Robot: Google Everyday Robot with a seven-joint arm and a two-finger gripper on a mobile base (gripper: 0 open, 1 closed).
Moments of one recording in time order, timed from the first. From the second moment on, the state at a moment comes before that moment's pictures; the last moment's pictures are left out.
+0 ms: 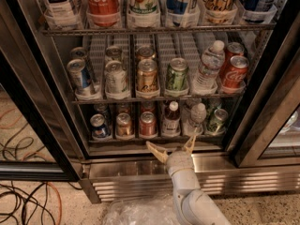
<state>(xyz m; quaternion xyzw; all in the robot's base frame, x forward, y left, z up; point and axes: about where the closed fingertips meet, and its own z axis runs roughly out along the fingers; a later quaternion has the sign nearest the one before) 0.587 -0.104 0.604 -0.07 0.69 0.04 0.72</state>
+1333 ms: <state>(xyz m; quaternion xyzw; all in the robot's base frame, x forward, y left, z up) 0.599 -0.106 0.606 -0.06 0.68 0.03 0.73</state>
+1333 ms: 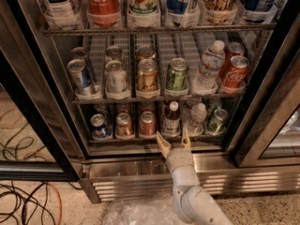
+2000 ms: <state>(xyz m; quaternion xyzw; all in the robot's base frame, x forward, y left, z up) 0.627 -0.109 0.608 -0.06 0.68 0.03 0.73</state>
